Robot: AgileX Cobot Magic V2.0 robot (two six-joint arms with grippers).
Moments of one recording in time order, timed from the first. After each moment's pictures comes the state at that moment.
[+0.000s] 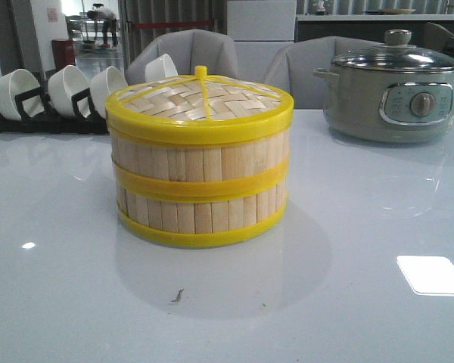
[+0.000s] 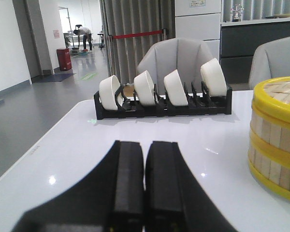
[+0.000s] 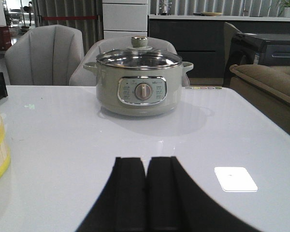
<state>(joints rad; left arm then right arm) -0.02 0.00 0.01 0.11 0.04 -0.07 -0.11 -0.01 0.03 -0.04 0.03 0.07</state>
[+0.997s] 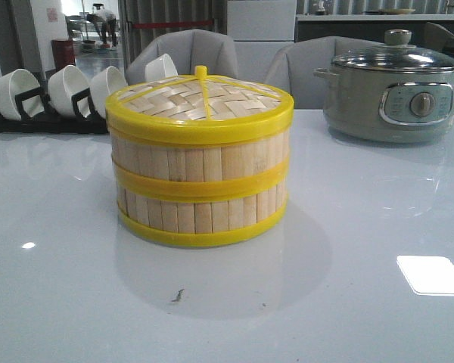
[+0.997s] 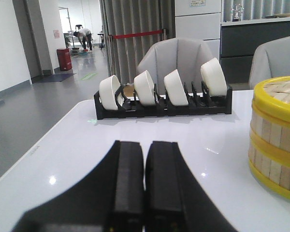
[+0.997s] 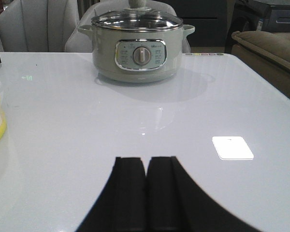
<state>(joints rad) -0.02 0.00 0.01 0.11 0.04 -0.07 -0.11 -0.01 0.03 -0.04 0.15 0.08</state>
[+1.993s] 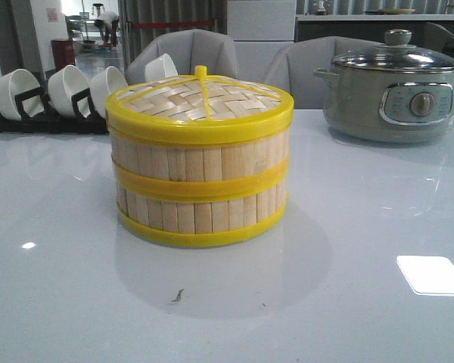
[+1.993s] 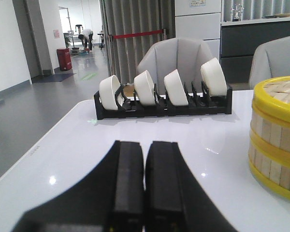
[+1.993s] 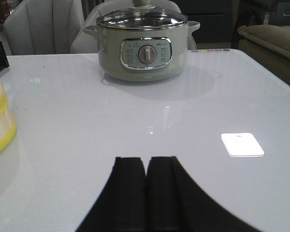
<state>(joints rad) -0.02 0.00 0.01 0.11 0.04 -0.07 -0.11 -0.01 0.03 0.06 0.15 0.02</state>
